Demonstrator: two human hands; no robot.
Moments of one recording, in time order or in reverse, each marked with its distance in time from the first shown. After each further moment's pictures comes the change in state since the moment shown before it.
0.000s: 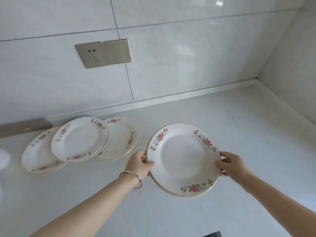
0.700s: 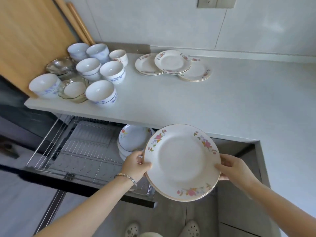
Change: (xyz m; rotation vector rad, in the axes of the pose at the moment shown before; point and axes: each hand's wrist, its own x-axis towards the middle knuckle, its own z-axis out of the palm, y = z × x) left_hand -0.426 -0.240 -0.065 -0.314 0.273 -0.314; right_hand -0.321 0.148 0.136 -0.167 -0.436 -0.119
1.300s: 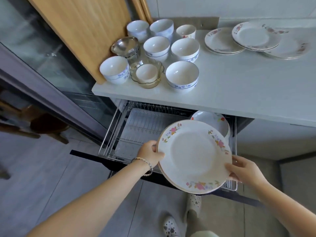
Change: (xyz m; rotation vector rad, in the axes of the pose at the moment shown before) left_hand 0.079 -0.128 -0.293 0.194 0.026 -0.059; right_hand 0.021 -0.031 0.338 0.117 0.001 0.177
